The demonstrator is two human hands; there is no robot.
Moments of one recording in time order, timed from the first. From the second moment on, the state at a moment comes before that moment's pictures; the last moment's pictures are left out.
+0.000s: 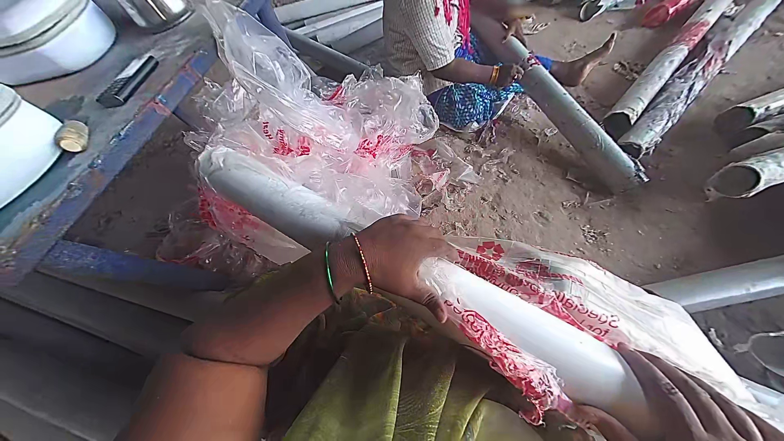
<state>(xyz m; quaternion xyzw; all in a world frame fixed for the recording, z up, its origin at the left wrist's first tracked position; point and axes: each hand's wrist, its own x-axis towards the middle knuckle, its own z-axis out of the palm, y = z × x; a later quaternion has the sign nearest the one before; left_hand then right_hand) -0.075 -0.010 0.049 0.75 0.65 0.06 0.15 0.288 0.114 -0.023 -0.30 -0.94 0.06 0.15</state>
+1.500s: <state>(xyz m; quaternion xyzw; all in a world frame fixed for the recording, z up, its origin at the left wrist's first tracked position) 0.002 -0.003 0.054 0.77 0.58 0.25 -0.12 0.274 0.130 -0.028 -0.31 -0.93 0.05 0.18</state>
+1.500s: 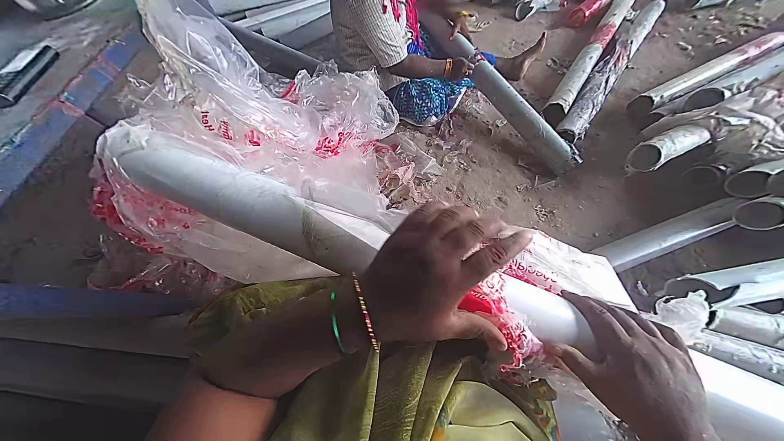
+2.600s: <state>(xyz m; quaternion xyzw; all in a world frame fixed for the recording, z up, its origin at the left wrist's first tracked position) 0.026 0.018 0.002 0.89 0.33 0.32 -0.04 0.273 0.158 -0.017 -0.31 -0.94 0.10 0.13</state>
